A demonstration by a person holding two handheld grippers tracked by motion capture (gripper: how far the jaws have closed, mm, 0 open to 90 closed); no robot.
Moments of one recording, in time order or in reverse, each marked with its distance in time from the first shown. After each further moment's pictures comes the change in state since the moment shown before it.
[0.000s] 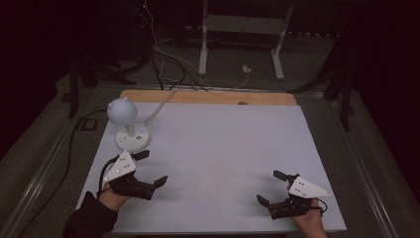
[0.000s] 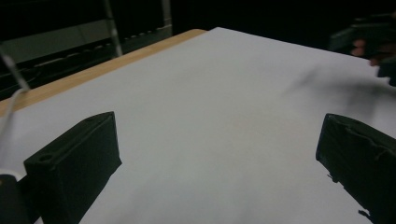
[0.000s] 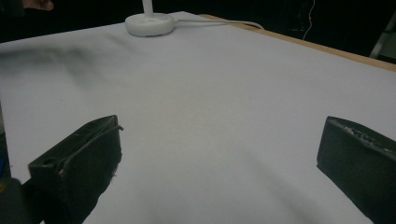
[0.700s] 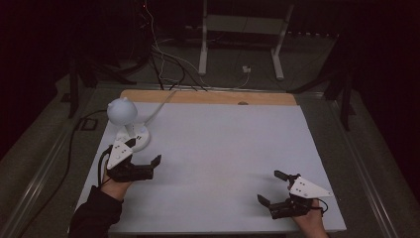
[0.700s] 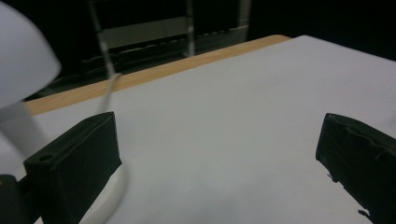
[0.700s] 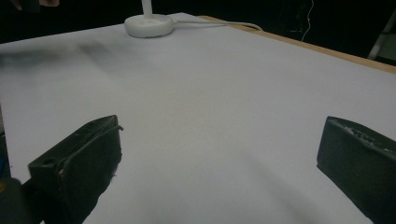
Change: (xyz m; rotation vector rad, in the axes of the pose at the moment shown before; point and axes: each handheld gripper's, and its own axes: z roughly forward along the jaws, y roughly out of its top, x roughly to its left) left arm 0.019 0.004 0.008 0.004 0.290 -0.091; right arm -0.001 0.000 -0.002 -0.006 -0.005 0.000
